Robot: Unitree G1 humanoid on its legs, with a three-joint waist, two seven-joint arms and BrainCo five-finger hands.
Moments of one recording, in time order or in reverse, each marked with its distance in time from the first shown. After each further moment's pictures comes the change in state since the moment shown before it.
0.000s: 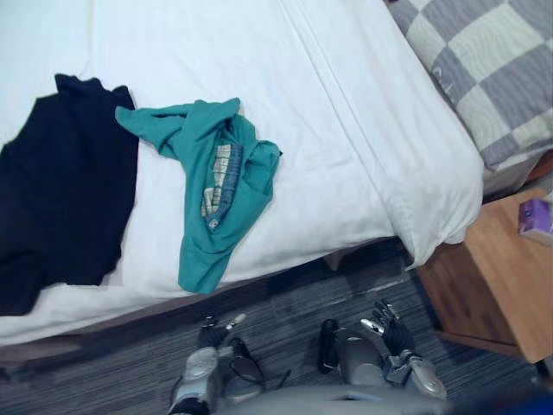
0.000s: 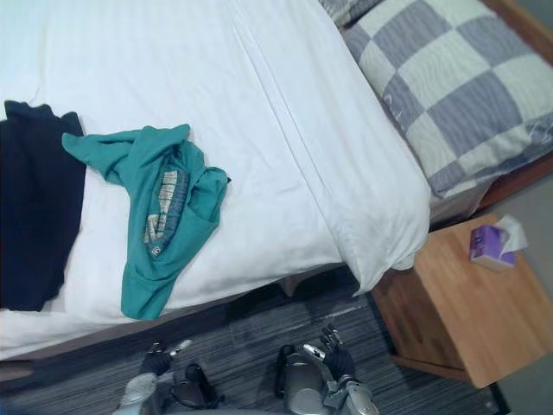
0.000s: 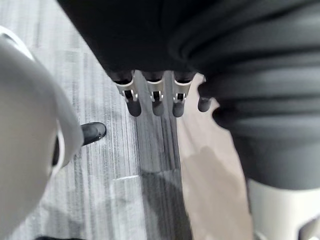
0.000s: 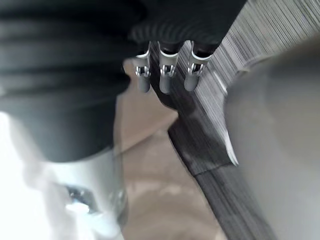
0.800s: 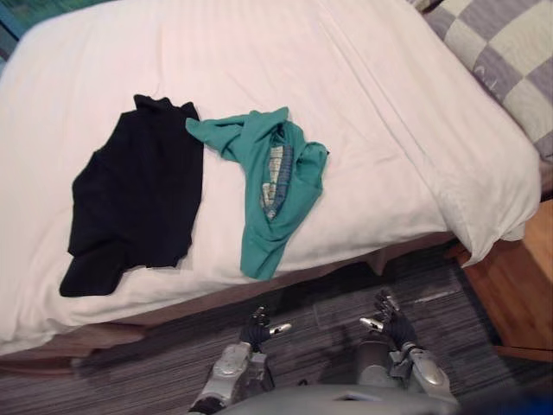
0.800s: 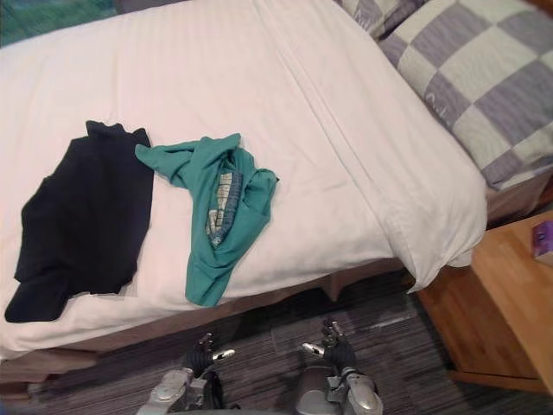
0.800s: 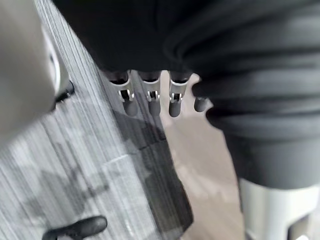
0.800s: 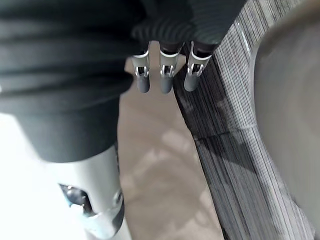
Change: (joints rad) left arm 0.010 0.020 -0.193 -0.001 0.011 -0.072 -0.168; right arm 0.001 -0.056 0.186 -0.073 -0.057 0.039 -0.075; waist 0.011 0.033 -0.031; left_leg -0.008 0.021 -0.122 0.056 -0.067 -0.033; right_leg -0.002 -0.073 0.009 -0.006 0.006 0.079
